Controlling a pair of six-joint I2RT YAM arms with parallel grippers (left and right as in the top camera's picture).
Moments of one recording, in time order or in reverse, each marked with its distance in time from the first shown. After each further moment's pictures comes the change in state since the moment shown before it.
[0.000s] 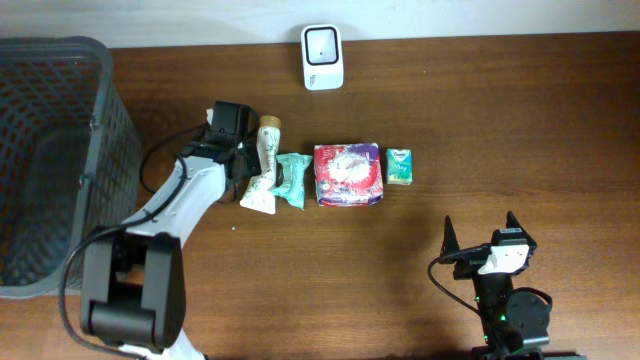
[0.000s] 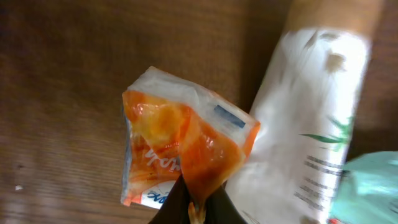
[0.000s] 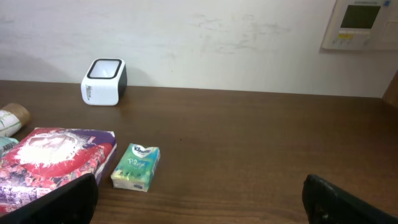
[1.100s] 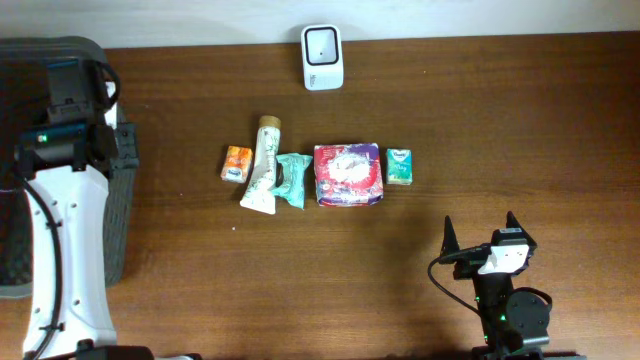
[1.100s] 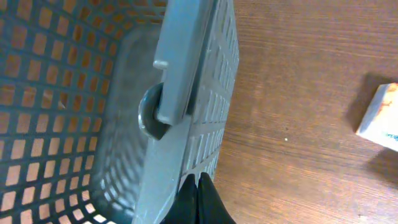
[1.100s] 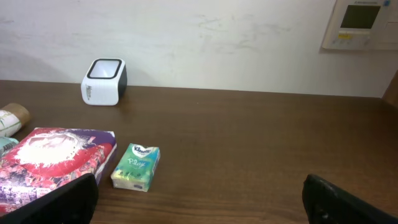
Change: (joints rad) left arm 0.375 -0.291 0.396 -0.600 -0.165 0.458; right arm 0.000 0.000 0.000 0.000 0.000 -0.001
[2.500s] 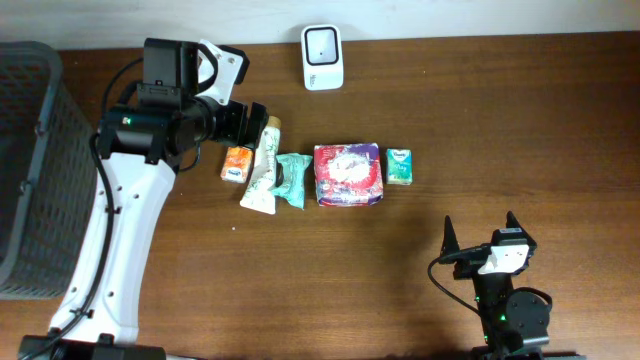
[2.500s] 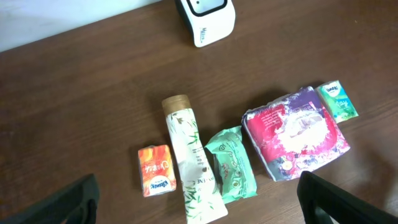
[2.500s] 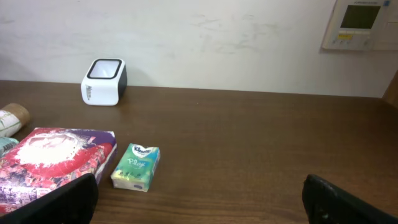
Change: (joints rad) left arm -0.324 0.047 0.053 0.157 0.533 0.045; right arm 0.000 0.000 0.000 0.000 0.000 0.001
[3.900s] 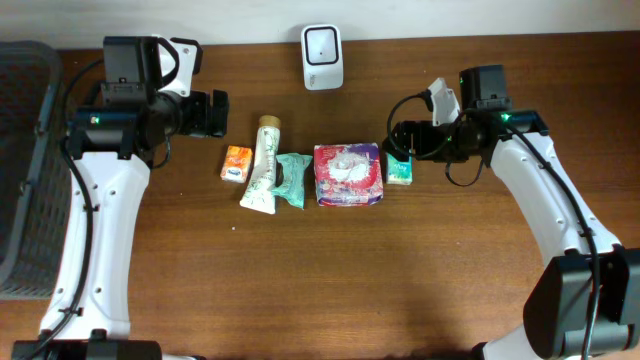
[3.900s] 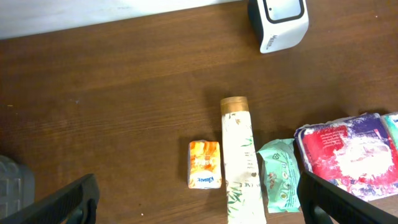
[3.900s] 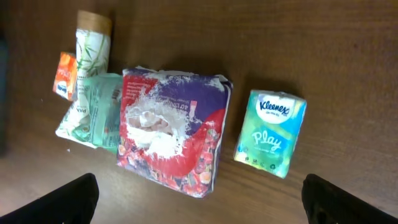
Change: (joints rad) left arm 0.122 0.002 0.002 0.020 -0.088 -0.049; right arm -0.001 1.702 1.354 -0.695 -0.535 0.142
